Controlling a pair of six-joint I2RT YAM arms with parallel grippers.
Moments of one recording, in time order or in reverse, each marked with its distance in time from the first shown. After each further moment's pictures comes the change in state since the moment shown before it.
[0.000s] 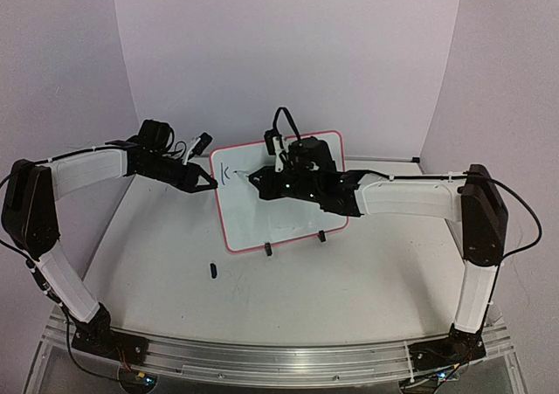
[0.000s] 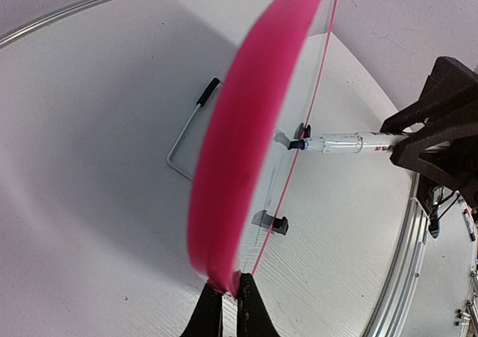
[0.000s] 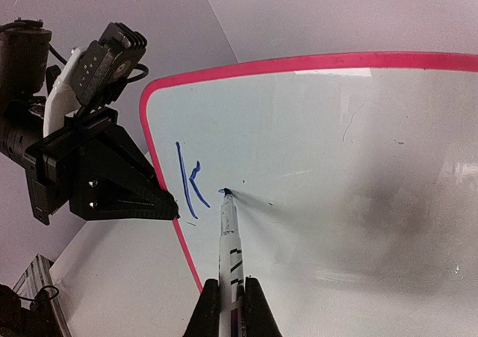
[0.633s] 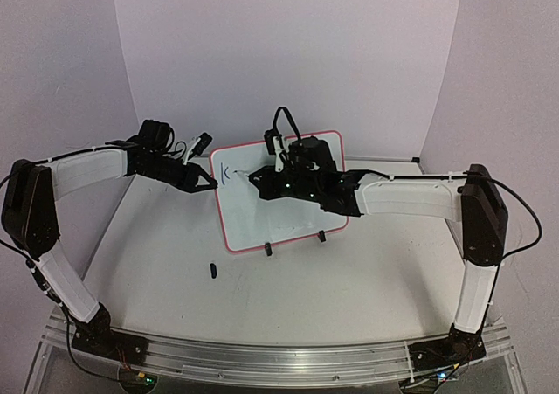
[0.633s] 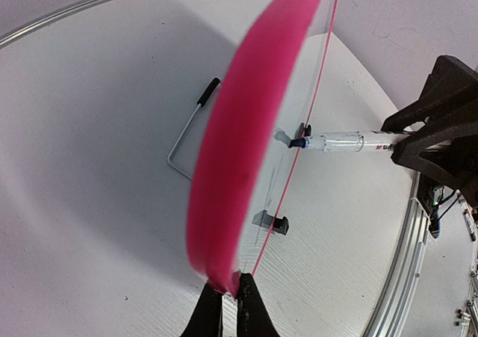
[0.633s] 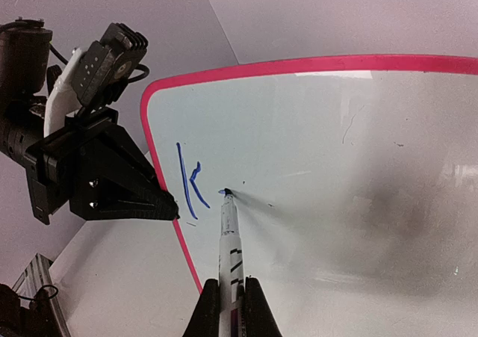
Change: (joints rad) left arm 0.000 0.000 0.000 0.000 -0.002 0.000; right arm -0.002 0.000 0.000 0.002 -0.003 -0.006
